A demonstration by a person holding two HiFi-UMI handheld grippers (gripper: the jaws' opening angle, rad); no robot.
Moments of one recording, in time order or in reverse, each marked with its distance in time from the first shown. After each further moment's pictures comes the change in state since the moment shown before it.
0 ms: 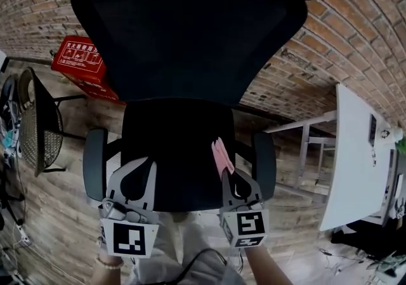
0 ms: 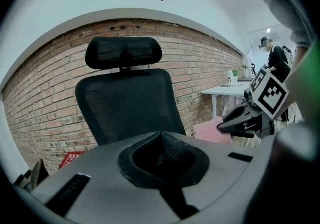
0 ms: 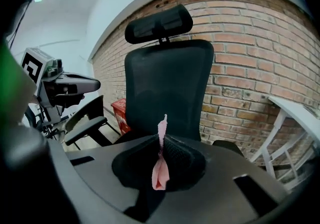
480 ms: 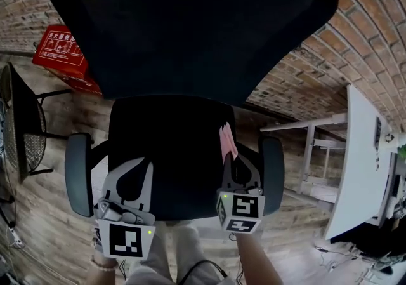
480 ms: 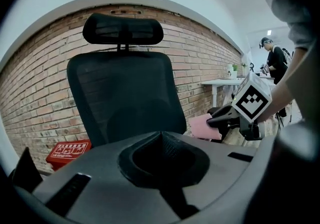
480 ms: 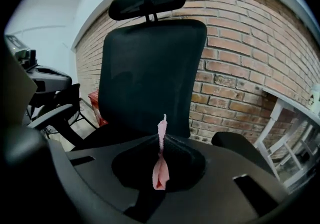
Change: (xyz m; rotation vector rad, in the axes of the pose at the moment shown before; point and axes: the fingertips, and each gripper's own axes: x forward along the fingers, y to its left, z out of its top) left arm 0.068 0.002 -0.083 -0.039 0.043 -0.052; right arm 0.109 -0.047 -0.048 0.021 0.054 -0.186
